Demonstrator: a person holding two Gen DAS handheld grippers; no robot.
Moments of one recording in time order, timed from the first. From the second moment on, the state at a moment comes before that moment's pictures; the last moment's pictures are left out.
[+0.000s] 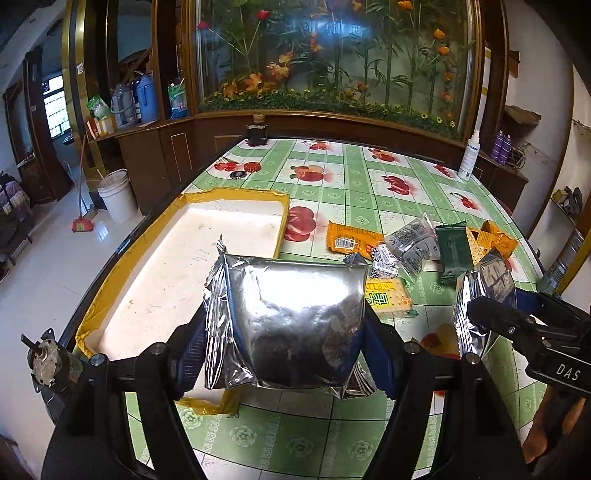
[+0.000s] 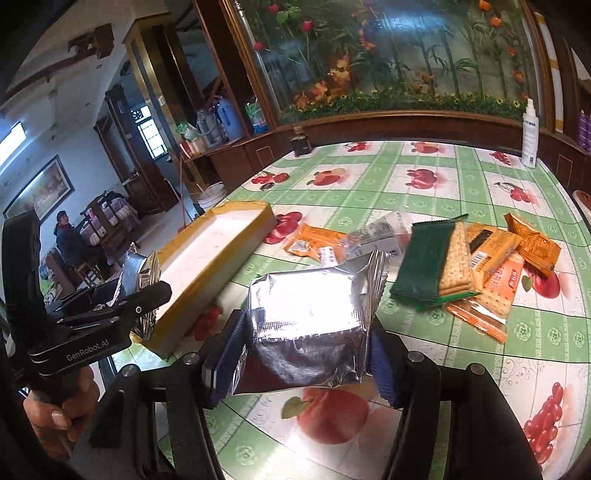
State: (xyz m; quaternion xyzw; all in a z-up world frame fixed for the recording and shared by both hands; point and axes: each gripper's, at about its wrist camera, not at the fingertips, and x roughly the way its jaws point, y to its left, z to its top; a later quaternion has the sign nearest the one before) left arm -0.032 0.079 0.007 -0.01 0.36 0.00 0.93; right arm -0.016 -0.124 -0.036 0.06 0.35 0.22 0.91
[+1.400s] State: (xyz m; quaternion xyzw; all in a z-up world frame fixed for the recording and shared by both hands) left arm 0.011 0.220 -0.060 -0.07 0.43 0.14 0.89; right arm 0.101 0.123 -0.093 -0.04 0.42 0.35 0.84
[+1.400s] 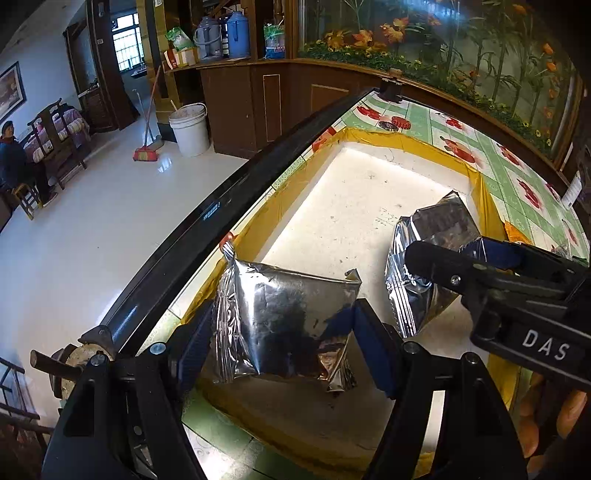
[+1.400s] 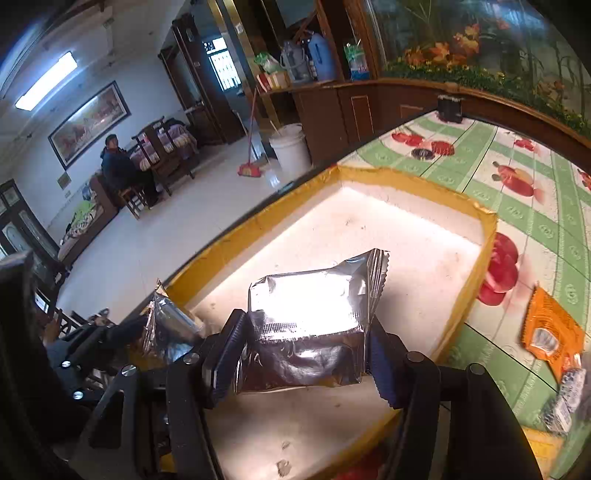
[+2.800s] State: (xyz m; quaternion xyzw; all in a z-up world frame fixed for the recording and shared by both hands) left arm -0.018 0.057 -0.016 0.02 0.41 -0.02 0.91; right arm -0.017 -0.191 -0.077 0.13 0.37 0.13 0.91
